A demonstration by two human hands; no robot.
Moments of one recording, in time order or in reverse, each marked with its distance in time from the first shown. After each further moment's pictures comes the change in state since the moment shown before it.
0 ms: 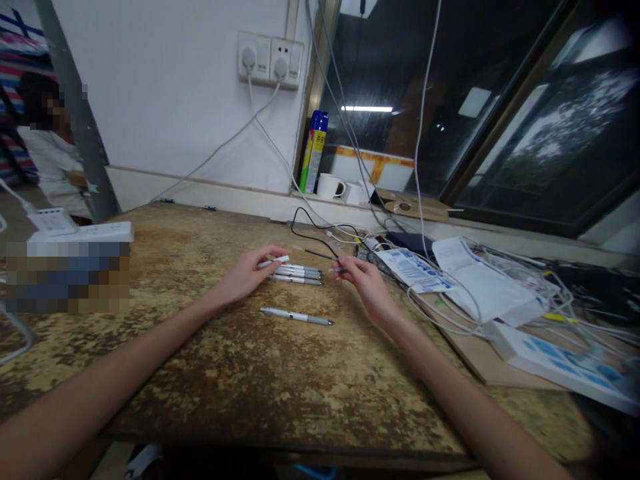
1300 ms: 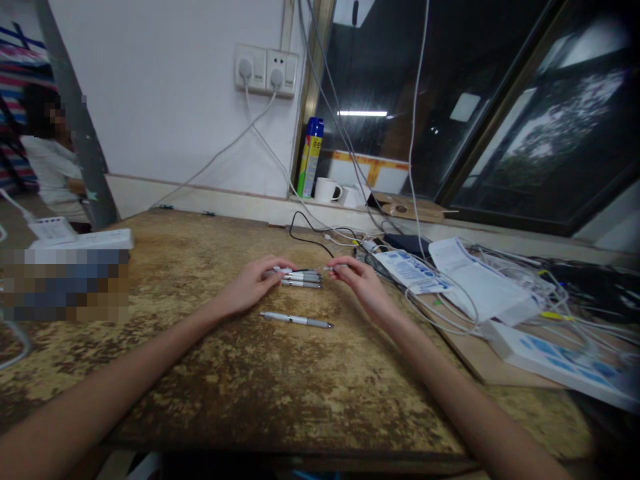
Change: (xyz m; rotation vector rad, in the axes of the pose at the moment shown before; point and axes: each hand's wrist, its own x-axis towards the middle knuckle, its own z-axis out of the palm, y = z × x) left_hand -0.003 0.004 0.005 0.060 -0.085 0.081; right_hand -0.001 -0.005 0.000 -0.013 -0.048 -0.029
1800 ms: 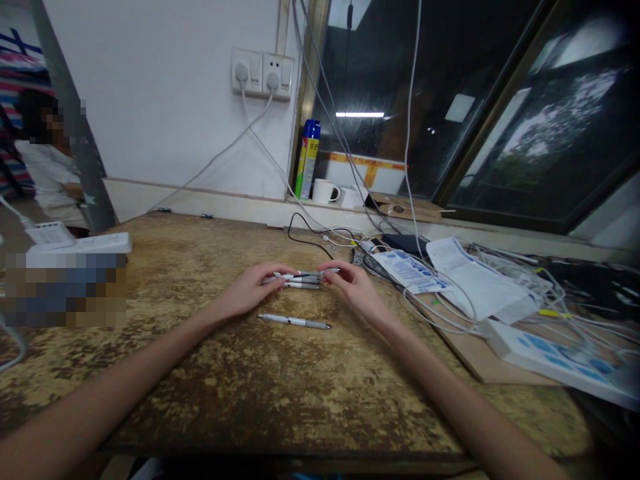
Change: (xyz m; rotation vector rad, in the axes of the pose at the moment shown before) left_hand -0.001 0.001 0.004 -0.102 -0.082 -0.049; right_hand -0.004 -0.002 0.007 -0.211 -0.100 -0.125
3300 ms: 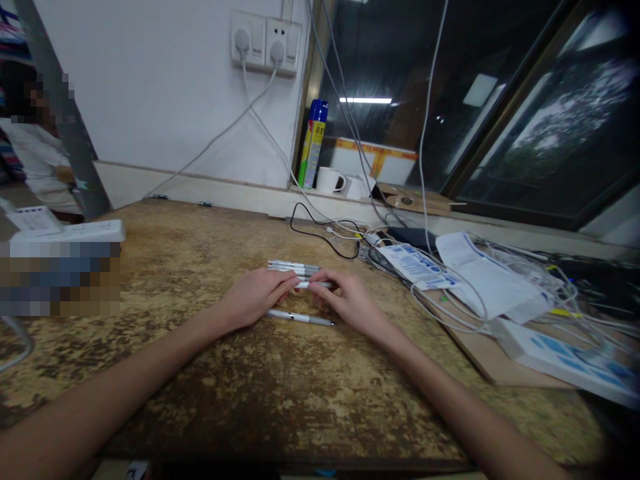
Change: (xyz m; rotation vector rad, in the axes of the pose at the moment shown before) left_hand -0.007 0.023 0.012 0.385 -0.084 -0.022; right_hand -0.016 -0.012 0.020 -0.303 -0.196 -0.104
